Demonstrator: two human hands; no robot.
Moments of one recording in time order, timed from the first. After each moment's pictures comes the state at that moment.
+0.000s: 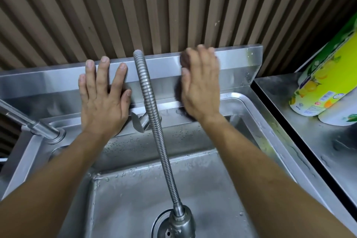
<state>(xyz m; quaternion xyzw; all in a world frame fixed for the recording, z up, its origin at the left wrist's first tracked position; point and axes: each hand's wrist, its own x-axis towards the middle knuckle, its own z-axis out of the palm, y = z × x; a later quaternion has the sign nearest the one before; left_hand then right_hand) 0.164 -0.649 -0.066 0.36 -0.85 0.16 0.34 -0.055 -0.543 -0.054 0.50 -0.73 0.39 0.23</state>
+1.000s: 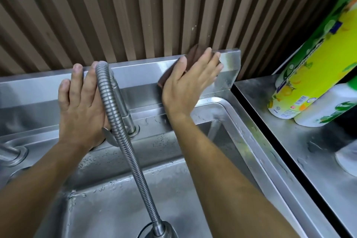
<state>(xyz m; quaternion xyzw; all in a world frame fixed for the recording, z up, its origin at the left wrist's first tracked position) 0.149 -0.653 -0.065 0.34 -0.88 0.20 0.25 -0.045 -0.568 -0.031 0.19 -0.73 0.64 0.14</state>
